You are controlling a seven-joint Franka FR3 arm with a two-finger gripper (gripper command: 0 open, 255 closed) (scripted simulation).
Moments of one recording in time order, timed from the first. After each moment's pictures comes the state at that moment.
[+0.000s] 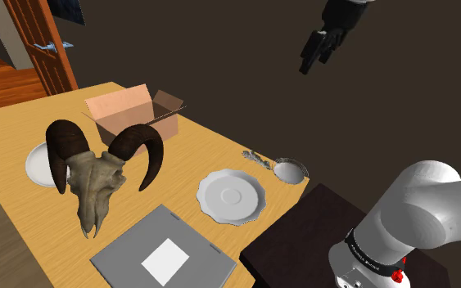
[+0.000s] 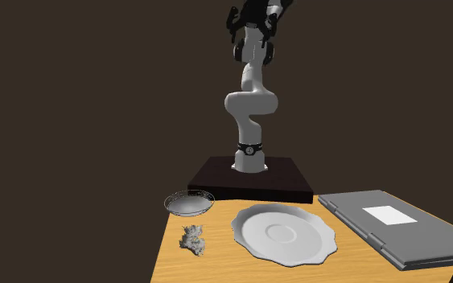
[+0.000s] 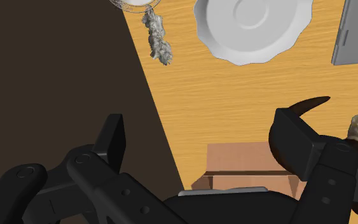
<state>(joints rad) -0.01 -0.83 0.07 -2.26 -0.12 1.69 -0.02</state>
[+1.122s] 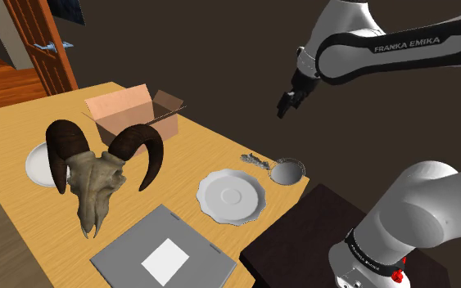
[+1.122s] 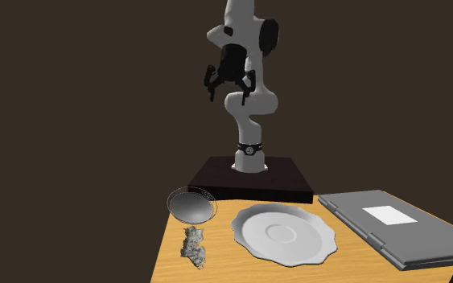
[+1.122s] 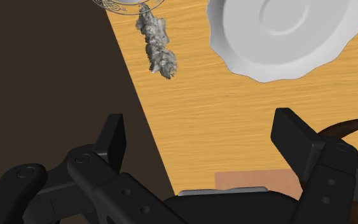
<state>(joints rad) -0.03 -0.66 -0.08 -2.61 -0.16 2.21 -0.10</state>
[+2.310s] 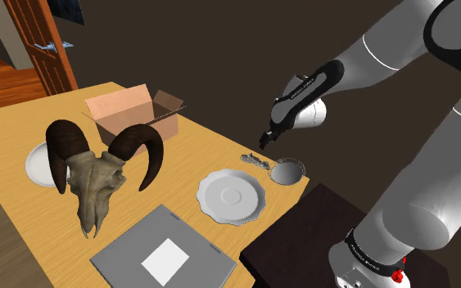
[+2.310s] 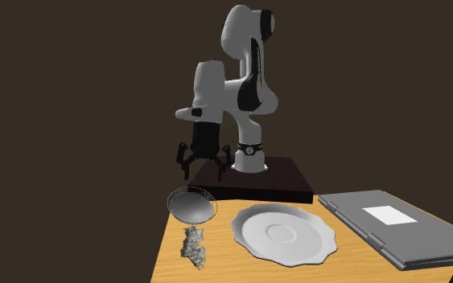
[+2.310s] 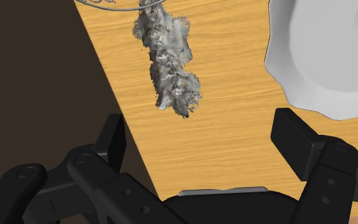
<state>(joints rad) 0.04 0.03 -0.28 -2.58 0.14 2.86 -0.45</state>
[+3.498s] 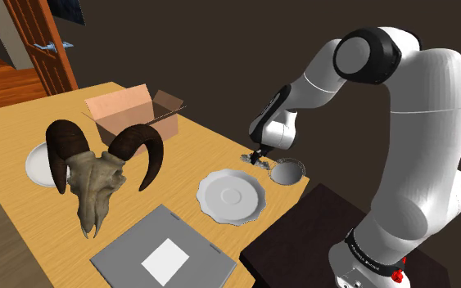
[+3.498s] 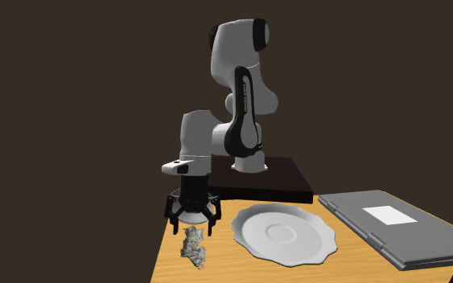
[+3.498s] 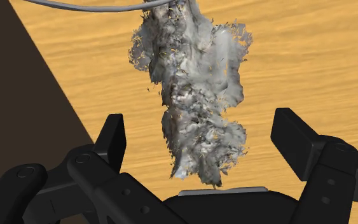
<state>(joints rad) -0.22 0.51 0.03 -2.33 0.60 3.07 -0.88</state>
